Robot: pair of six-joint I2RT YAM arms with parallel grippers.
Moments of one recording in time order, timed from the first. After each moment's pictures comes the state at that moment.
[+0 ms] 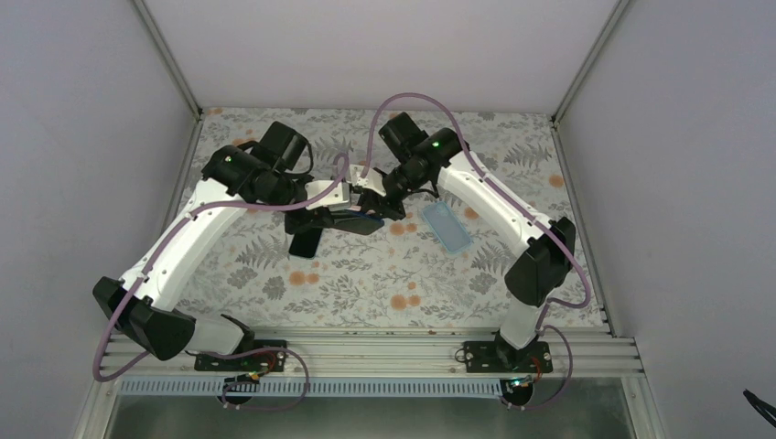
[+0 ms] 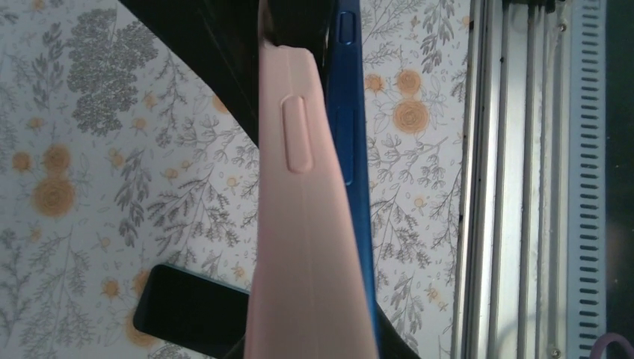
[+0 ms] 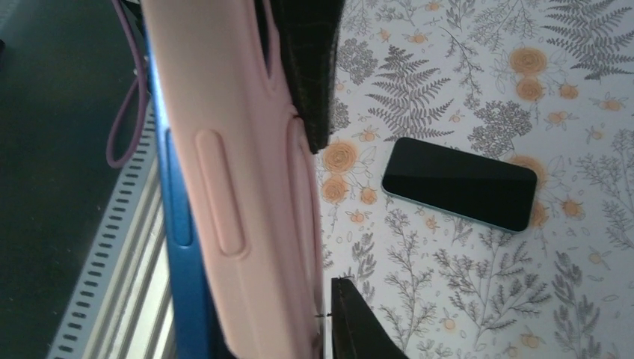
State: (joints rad) left arm -0.51 1.38 1.54 -1.32 0.46 0.79; right arm 0.73 1.80 1.82 -1.19 -0.74 -0.87
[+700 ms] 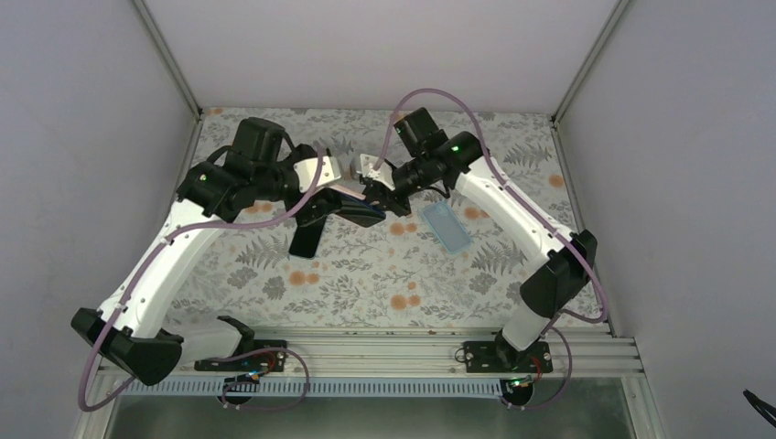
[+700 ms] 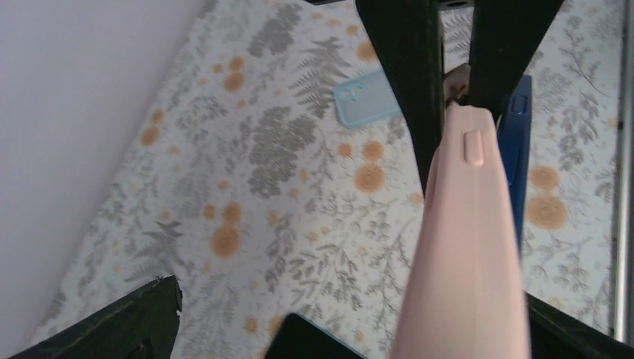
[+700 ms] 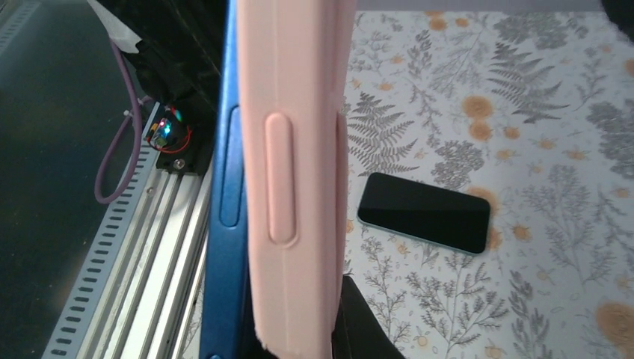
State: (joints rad) left arm -0.48 1.24 1.46 -1.01 0.38 0.71; right arm 0.70 1.70 1.74 -1.07 -0.78 -0.78
